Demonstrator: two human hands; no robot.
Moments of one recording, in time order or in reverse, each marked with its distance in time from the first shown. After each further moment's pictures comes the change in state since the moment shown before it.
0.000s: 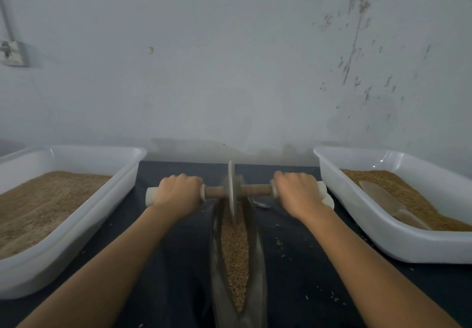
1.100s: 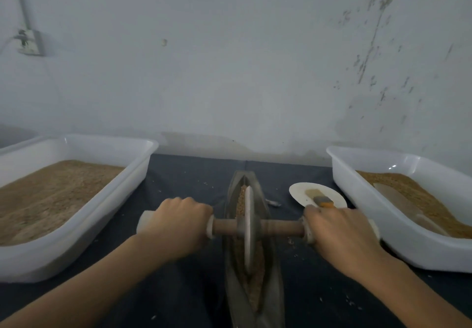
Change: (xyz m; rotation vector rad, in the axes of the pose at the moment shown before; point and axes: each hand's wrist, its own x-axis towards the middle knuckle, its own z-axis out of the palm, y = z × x) left_hand -0.074 -0.005 -0.008 -0.010 -0.142 0.132; right_hand -0.086 0.008 -0.018 0.024 -0.041 -0.144
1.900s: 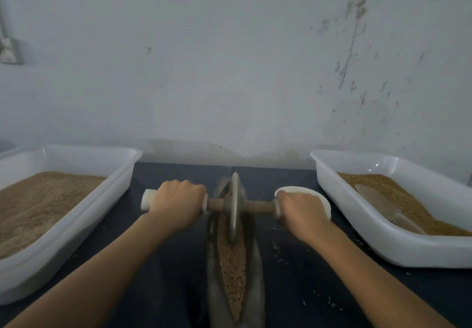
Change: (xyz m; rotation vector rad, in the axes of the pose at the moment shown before) left_hand 0.055 0.010 -0.015 0.176 0.125 -0.039; right_hand 0.056 0.003 0.026 0.072 -0.043 0.148
